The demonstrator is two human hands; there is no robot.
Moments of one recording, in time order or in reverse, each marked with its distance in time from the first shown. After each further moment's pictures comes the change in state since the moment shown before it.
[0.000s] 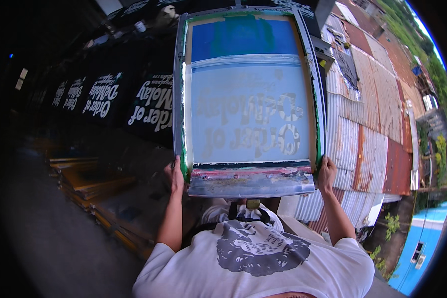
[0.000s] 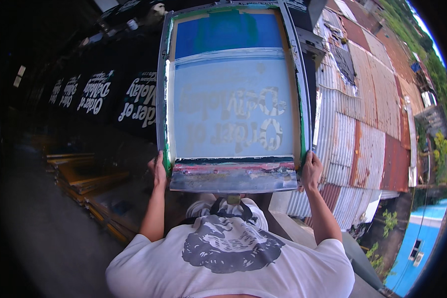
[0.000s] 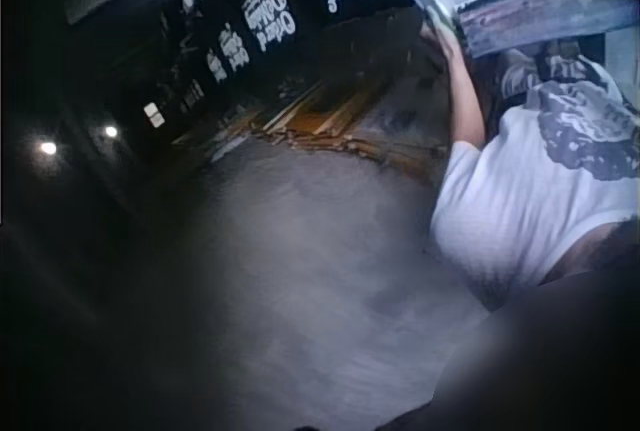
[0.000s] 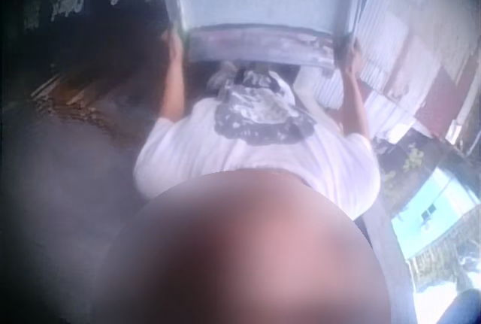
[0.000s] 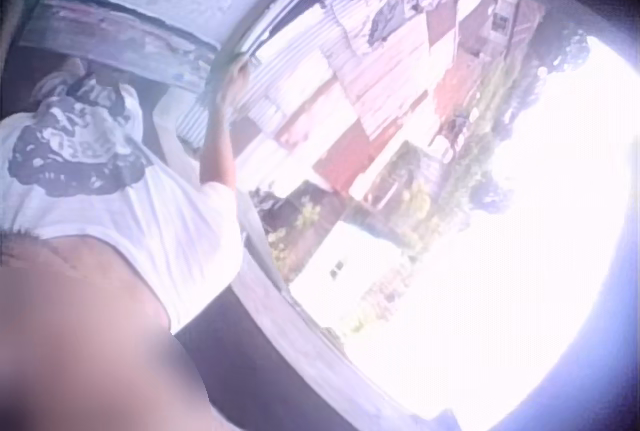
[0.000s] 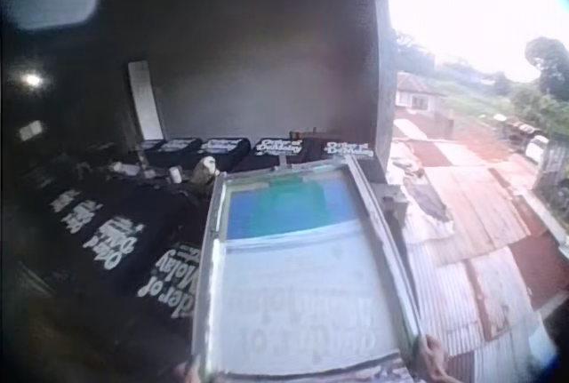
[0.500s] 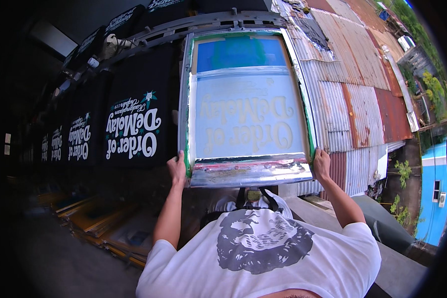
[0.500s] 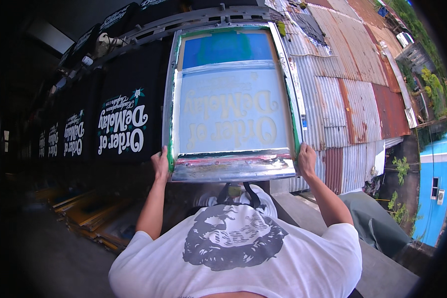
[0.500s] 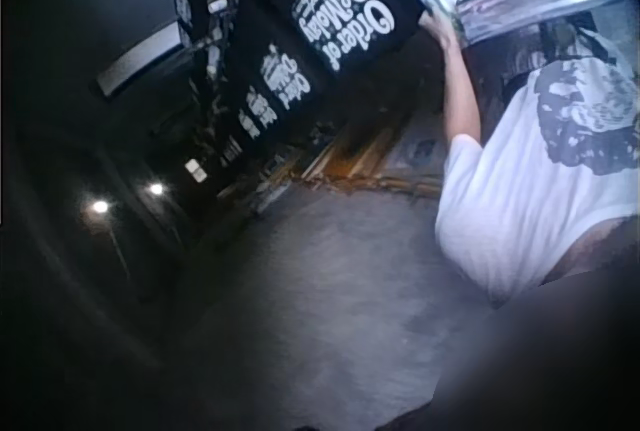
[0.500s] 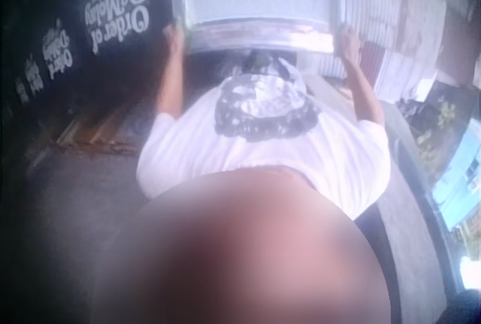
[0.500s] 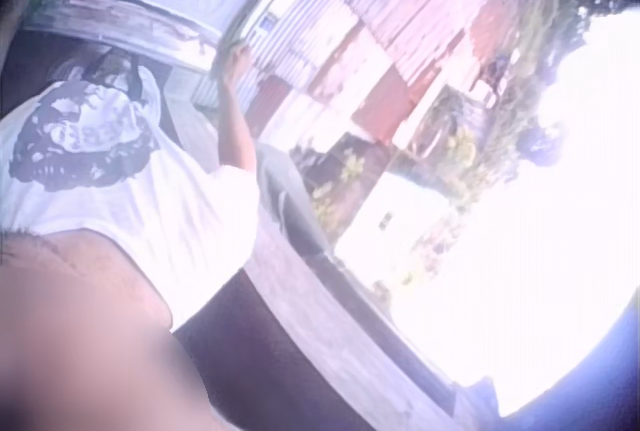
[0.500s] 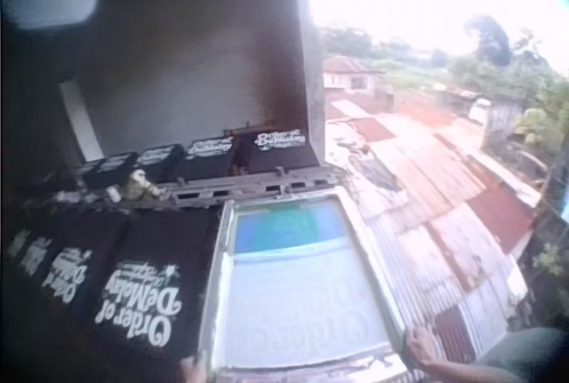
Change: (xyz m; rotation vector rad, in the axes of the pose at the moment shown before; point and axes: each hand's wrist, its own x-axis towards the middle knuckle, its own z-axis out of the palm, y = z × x) left_hand 0.002 0.011 0.133 0.384 -0.281 0.073; right_hand -0.014 0.094 -0.079 -0.216 0.096 0.225
